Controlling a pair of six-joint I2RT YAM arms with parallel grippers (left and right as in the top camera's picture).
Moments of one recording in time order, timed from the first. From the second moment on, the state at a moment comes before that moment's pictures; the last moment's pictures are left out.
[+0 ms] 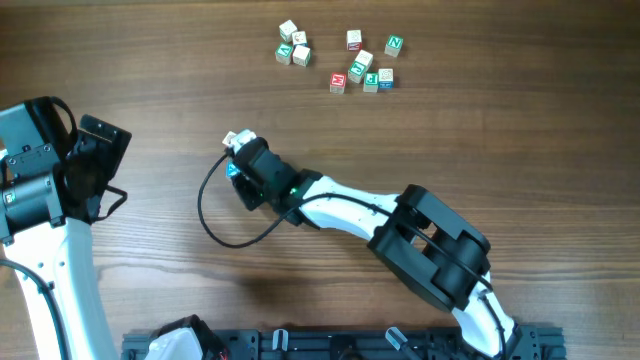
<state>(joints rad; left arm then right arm) 0.37 1.22 1.28 -1.06 -0.05 -0.78 0.94 2.16 1.36 -0.01 0.02 0.30</state>
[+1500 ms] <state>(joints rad) 0.37 1.22 1.28 -1.06 -0.05 -0.78 0.92 2.20 1.35 0.14 -0.20 0.11</state>
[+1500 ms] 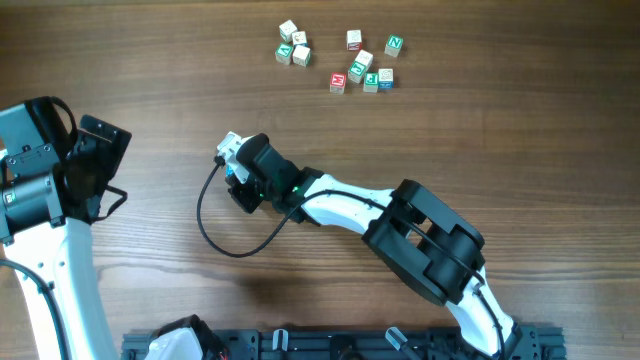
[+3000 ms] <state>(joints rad) 0.37 1.22 1.28 -1.06 -0.05 -0.78 0.95 2.03 1.36 0.03 0.02 0.38</state>
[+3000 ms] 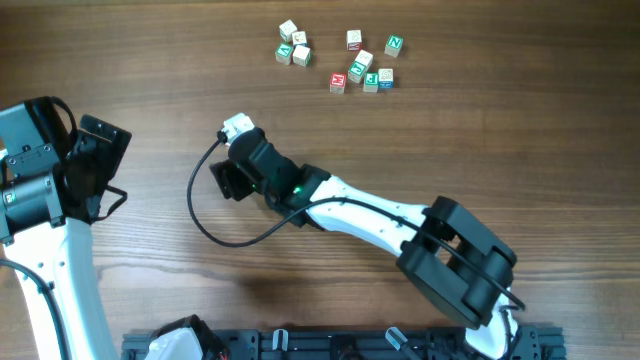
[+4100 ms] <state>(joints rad) 0.37 1.22 1.28 -1.06 -0.05 -0.78 0.82 2.09 1.33 -0.08 -0.06 0.51</state>
